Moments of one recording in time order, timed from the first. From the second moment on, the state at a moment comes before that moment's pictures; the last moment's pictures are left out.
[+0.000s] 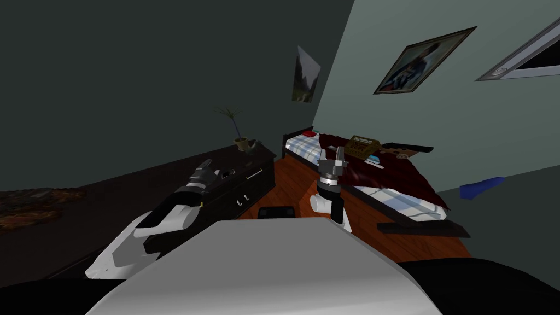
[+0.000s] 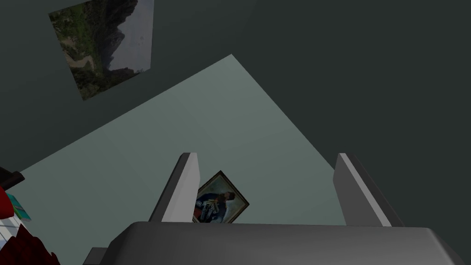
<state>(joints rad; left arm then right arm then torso) 0.58 0.49 0.30 -2.25 0.29 0.21 0.22 0.45 0.01 0.05 -2.30 -0.05 -0.51 -0.17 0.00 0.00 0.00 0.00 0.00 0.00</state>
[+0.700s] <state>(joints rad) 0.60 0.57 0.37 -2.21 0.36 0.38 0.27 0.45 0.01 0.05 -2.30 -0.05 -0.51 -0.17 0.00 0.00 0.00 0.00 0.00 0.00</state>
